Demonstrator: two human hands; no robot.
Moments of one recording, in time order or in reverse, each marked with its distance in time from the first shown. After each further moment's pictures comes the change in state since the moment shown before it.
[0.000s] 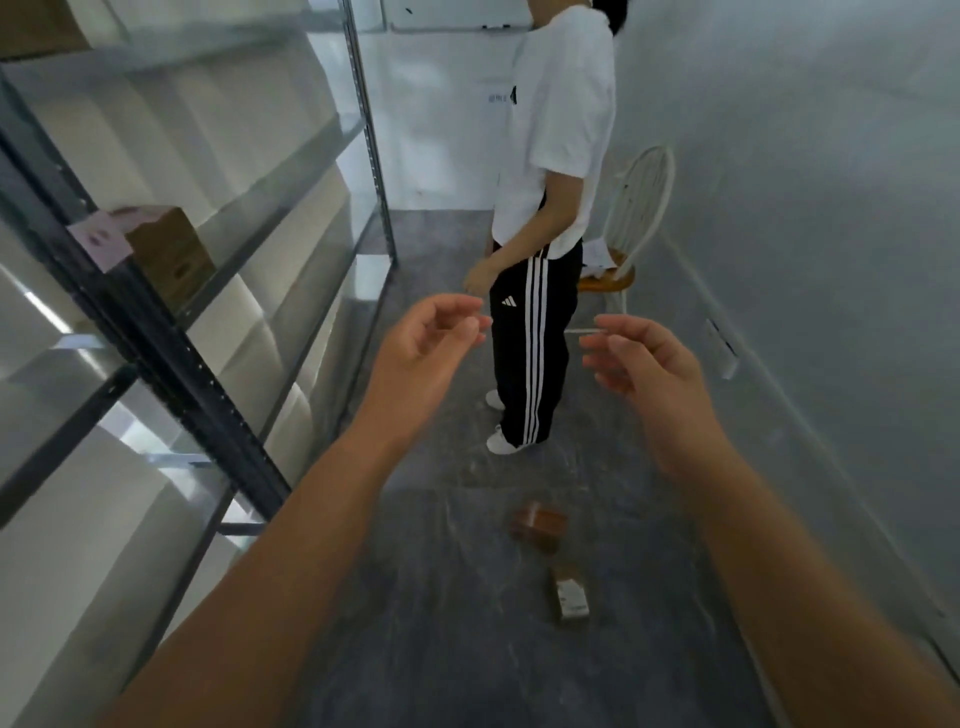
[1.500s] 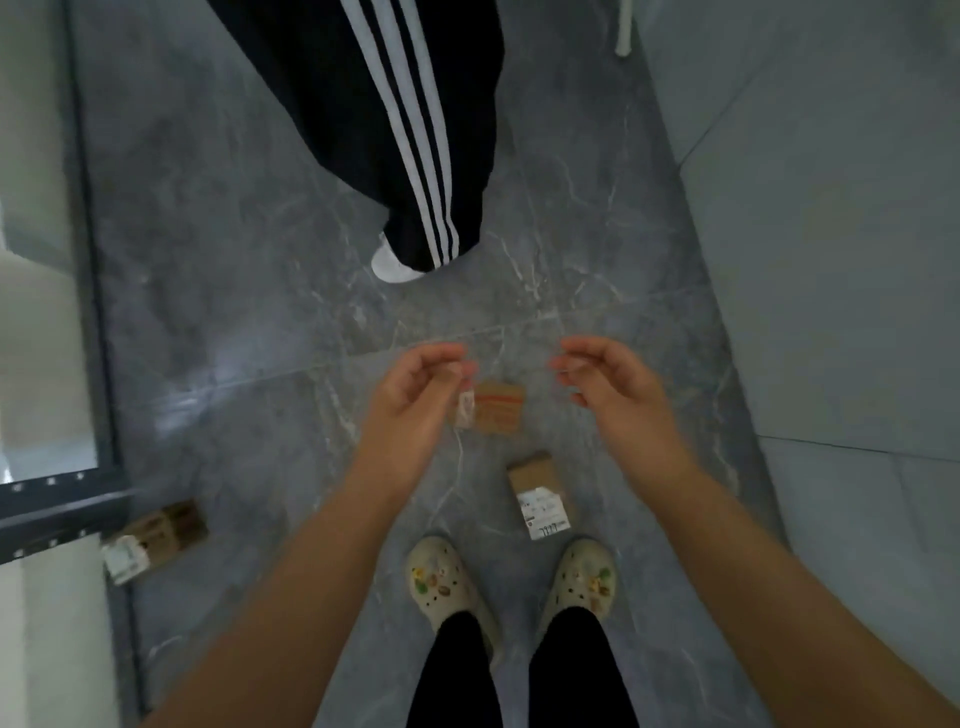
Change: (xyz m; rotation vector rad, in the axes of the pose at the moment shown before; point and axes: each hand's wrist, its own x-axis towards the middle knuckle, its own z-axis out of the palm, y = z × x) left_hand 0.216 -0.589 0.244 0.018 -0.174 -0.840; right_hand 0.304 0.546 -0.119 -0.078 0.126 0.668
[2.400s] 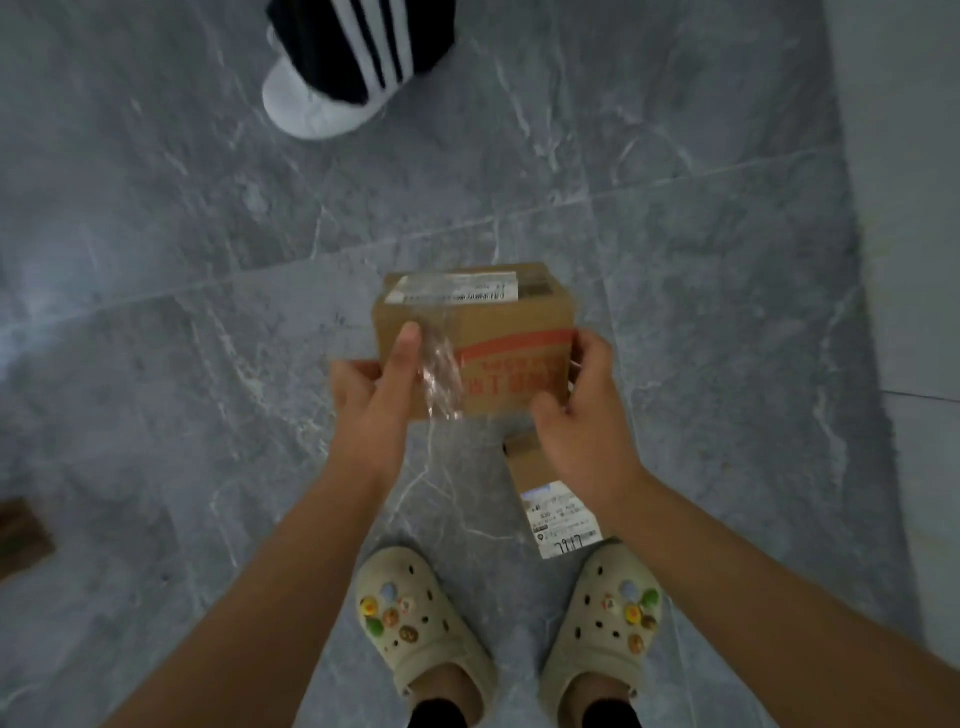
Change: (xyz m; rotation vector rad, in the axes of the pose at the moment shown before) left_hand 0.135 -0.249 0.028 0.131 0.239 -0.296; right_hand 0.114 0.256 0.029 -0.265 -0.016 0.065
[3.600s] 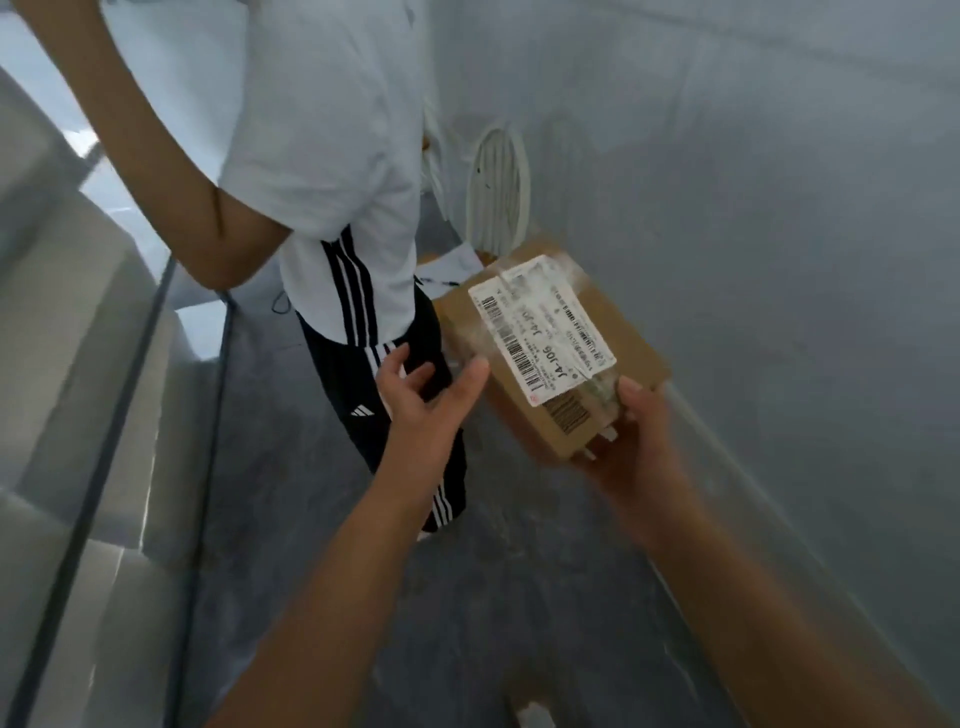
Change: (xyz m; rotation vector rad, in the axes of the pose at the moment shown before) left_hand -0.544 0.479 -0.220 -0.337 -0.330 0.801; right_hand -0.416 -0.541 -0.244 0.942 -0.040 -0.415
